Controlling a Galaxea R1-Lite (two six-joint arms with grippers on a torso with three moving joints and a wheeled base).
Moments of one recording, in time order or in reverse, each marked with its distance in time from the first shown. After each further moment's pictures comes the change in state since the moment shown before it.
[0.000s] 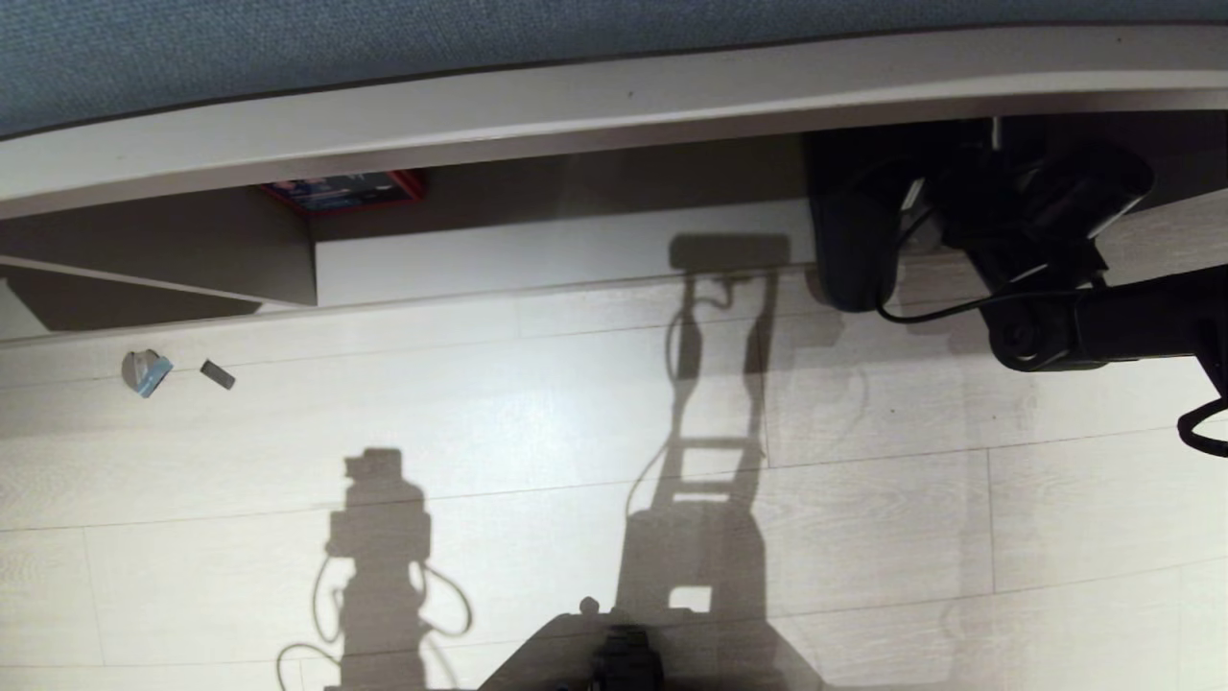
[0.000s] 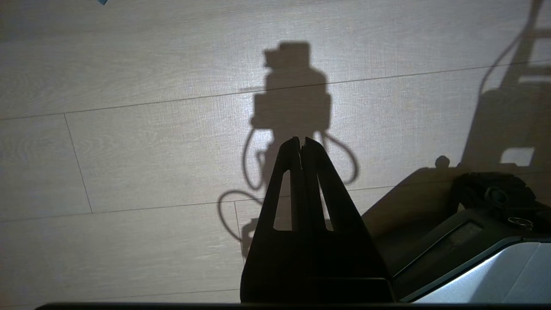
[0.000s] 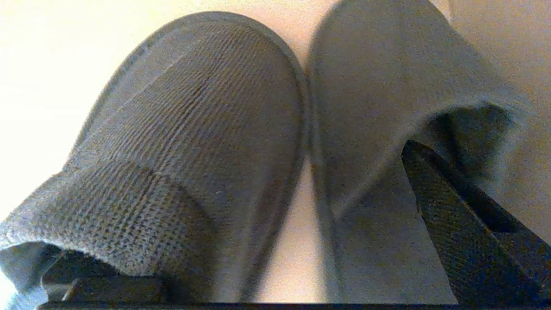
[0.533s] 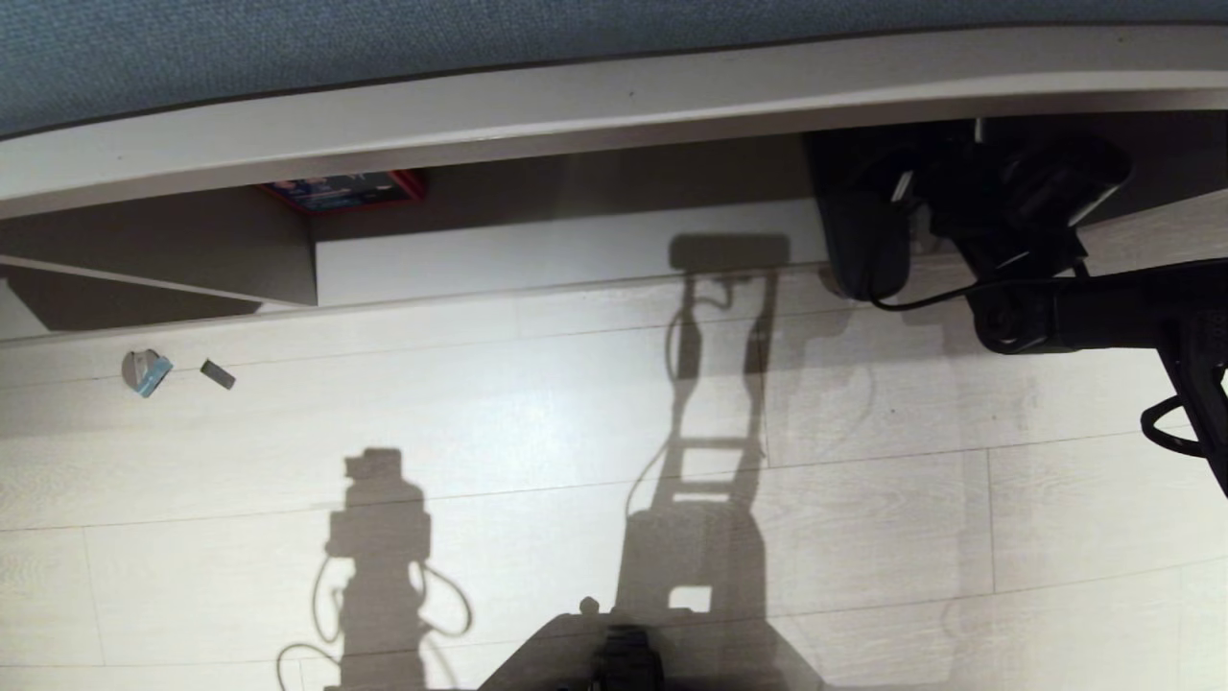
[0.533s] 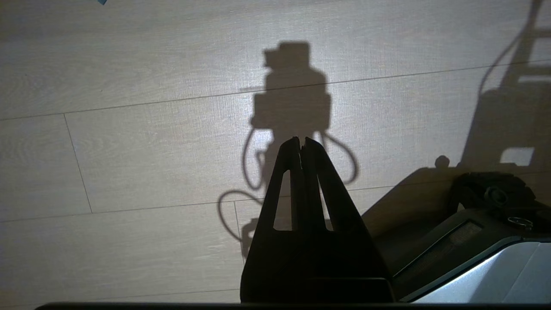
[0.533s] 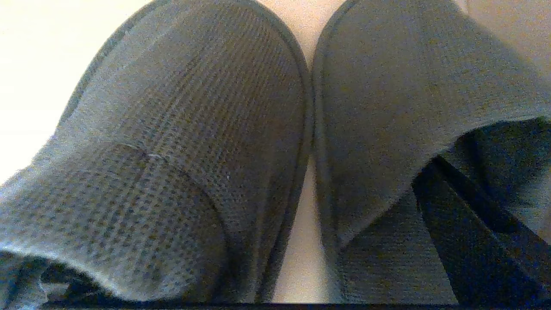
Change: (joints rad) left arm 0.000 0.000 -0.001 0.000 0.000 0.000; right arm -0.009 0.081 -0.181 0.089 0.014 -0.009
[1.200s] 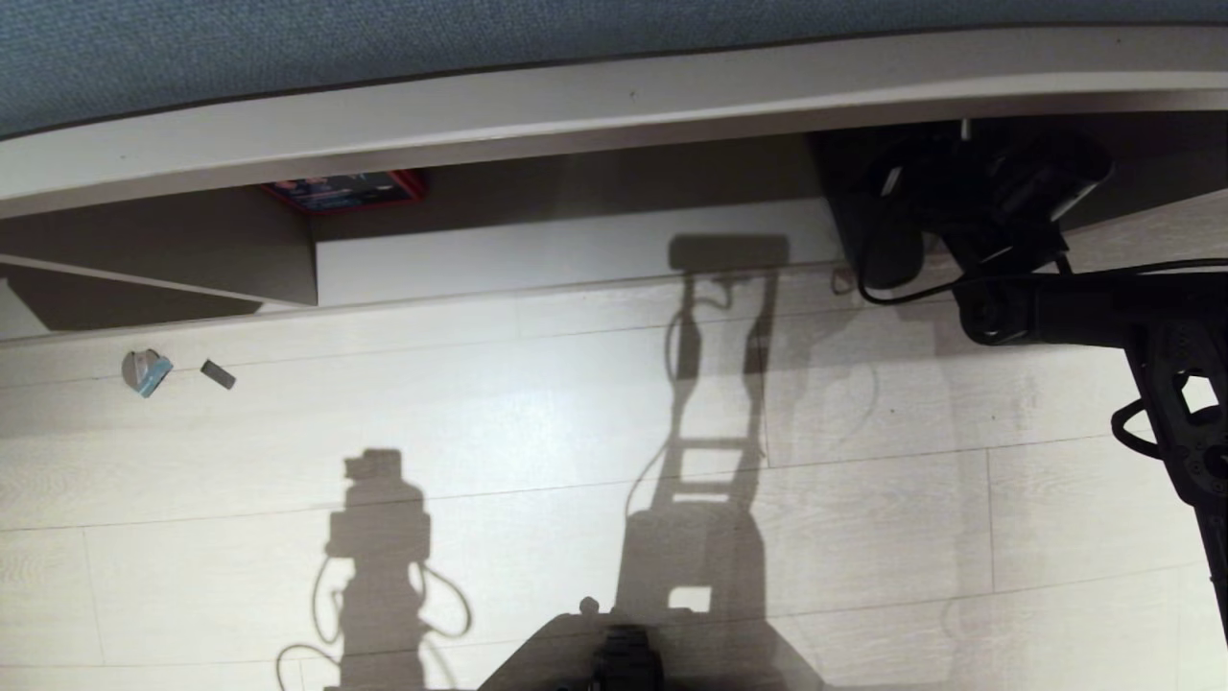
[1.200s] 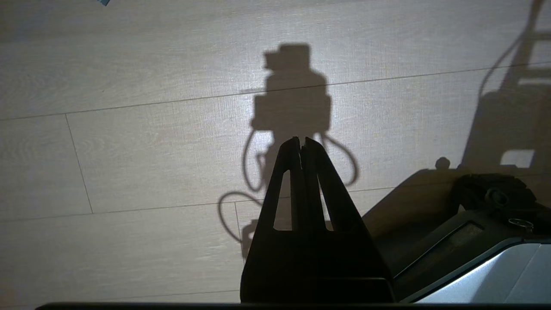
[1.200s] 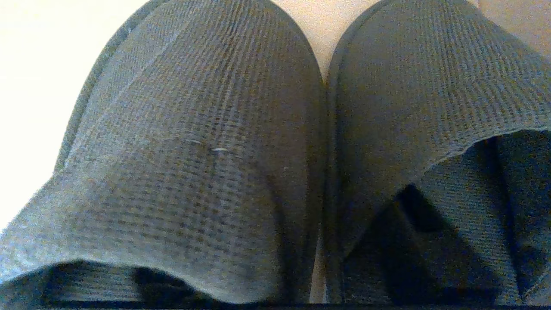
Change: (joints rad) left arm 0.000 -0.005 0.000 0.000 0.000 -0.001; right arm -0.015 0.084 -0.149 0.057 0.010 0.003
